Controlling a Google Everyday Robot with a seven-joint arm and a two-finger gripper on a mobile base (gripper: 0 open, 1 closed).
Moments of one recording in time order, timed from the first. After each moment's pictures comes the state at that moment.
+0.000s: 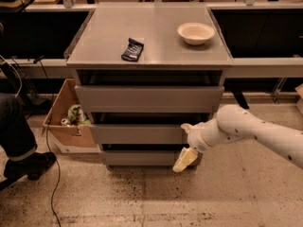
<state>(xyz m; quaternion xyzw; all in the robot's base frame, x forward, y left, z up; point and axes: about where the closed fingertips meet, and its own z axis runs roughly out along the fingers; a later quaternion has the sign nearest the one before) 0.572 -0.113 0.576 -0.58 0.75 0.17 0.28</state>
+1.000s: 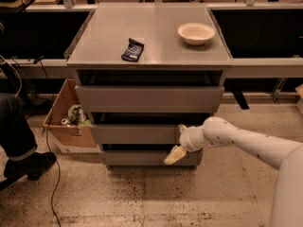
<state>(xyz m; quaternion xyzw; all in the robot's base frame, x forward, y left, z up) 0.654 -0.106 0.479 -0.52 0.77 0.14 0.32</state>
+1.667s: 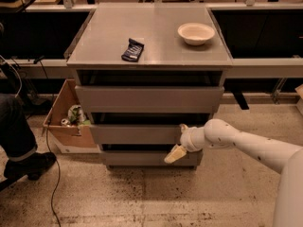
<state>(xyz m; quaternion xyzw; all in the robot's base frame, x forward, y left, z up) 0.663 -0.107 0.476 -0.51 0.78 0.14 0.34</state>
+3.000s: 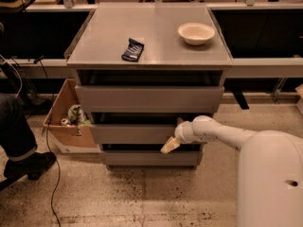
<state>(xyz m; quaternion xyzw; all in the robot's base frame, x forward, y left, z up) 0.738 -0.108 0.433 -0.49 0.79 0.08 0.36</state>
